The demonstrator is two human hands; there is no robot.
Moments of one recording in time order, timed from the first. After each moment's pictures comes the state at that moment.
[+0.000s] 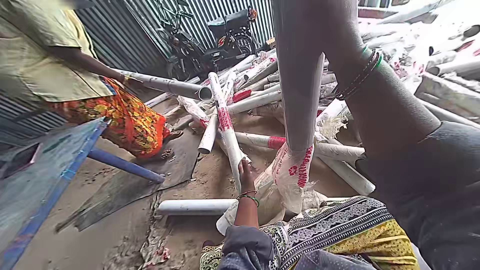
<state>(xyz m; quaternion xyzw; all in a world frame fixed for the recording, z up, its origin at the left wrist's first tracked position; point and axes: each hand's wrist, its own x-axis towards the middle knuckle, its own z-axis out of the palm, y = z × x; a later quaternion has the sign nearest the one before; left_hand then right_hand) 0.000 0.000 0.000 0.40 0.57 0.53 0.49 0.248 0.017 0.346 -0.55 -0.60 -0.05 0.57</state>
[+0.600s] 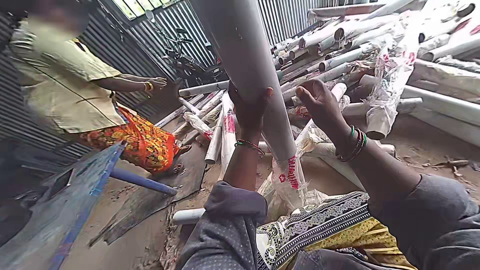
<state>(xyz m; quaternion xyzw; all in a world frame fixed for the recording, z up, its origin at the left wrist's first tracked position) 0.131 0.004 0.233 0.65 0.31 0.64 0.26 0.300 -0.063 0.210 -0.54 -0.58 0.14 0.59</state>
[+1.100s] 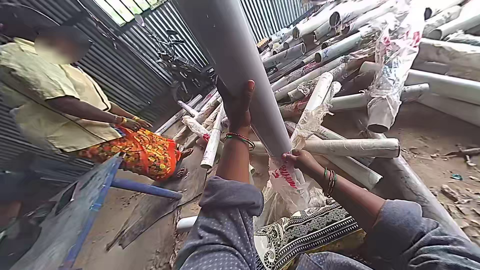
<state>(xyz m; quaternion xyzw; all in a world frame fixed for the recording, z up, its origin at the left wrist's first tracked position) 0.164 0.038 0.234 0.66 0.27 0.64 0.30 0.283 -0.050 0.052 -0.59 -0.50 0.49 0.40</state>
